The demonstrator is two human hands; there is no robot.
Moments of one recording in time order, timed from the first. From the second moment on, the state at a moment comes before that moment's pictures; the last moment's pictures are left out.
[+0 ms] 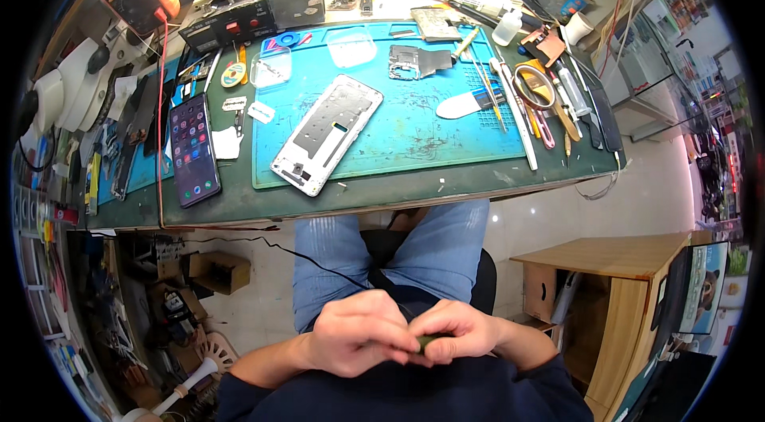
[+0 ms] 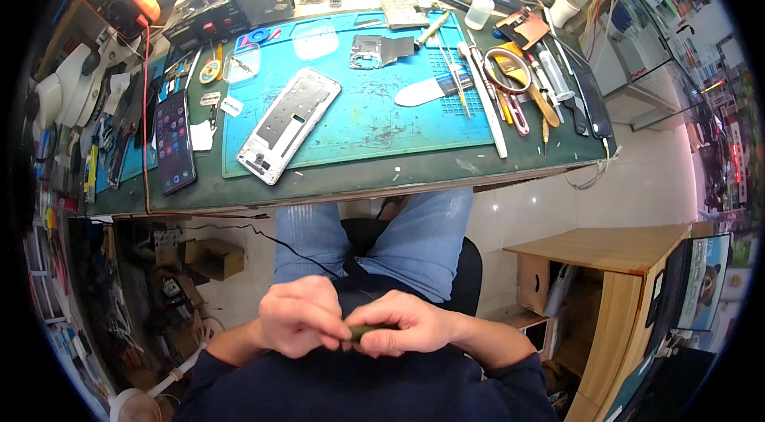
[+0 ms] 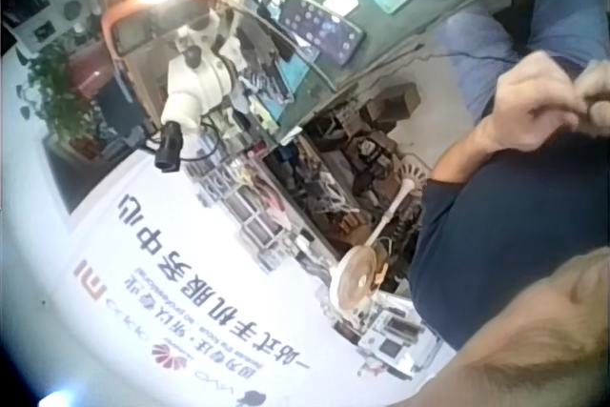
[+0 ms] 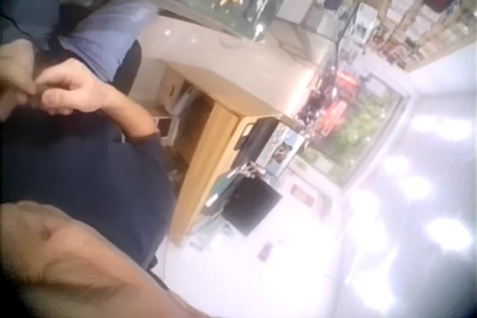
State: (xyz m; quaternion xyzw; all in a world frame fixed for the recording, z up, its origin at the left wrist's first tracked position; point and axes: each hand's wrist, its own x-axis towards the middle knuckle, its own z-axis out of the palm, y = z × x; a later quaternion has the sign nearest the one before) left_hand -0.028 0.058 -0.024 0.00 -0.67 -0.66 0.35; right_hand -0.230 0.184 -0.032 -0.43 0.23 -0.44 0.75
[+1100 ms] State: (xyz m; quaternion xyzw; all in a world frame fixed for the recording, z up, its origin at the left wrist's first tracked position) left_hand -0.124 0.078 -0.056 0.21 -0.42 -0.76 0.45; right_hand -0.238 0.210 -0.063 -0.44 0.59 -0.51 0.44
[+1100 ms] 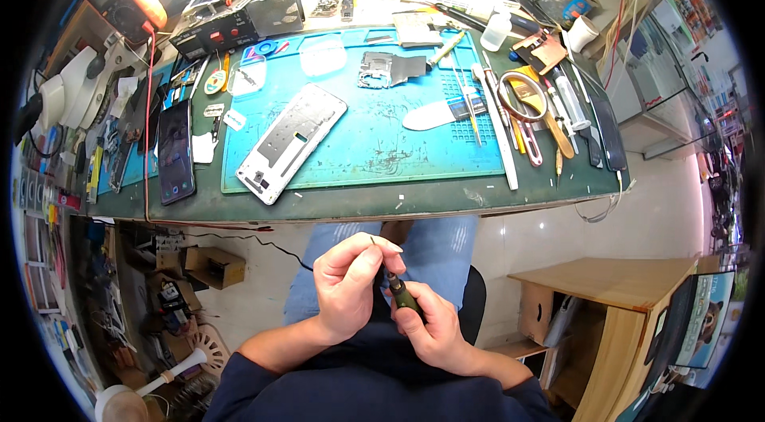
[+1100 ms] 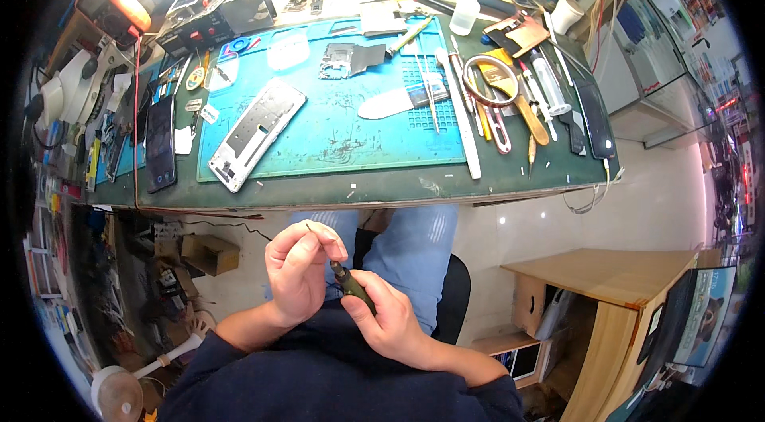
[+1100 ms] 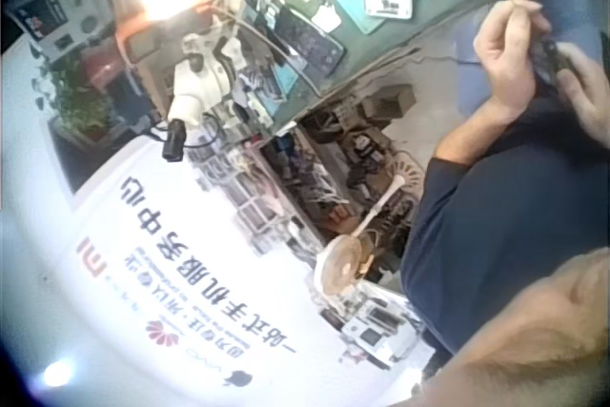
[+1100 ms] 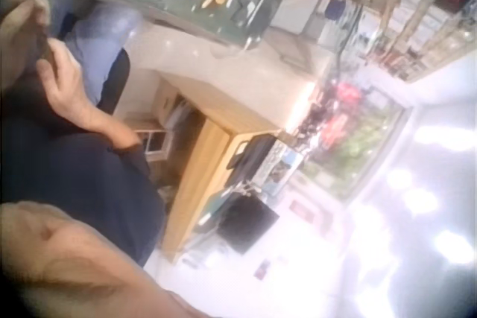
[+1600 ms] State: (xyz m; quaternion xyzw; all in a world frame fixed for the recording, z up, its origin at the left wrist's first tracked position) left_hand -0.132 0.061 -0.051 0.13 -0.39 -0.77 0.49; right_hand -0.233 0.202 -0.044 -0.49 0.65 -0.50 0.31
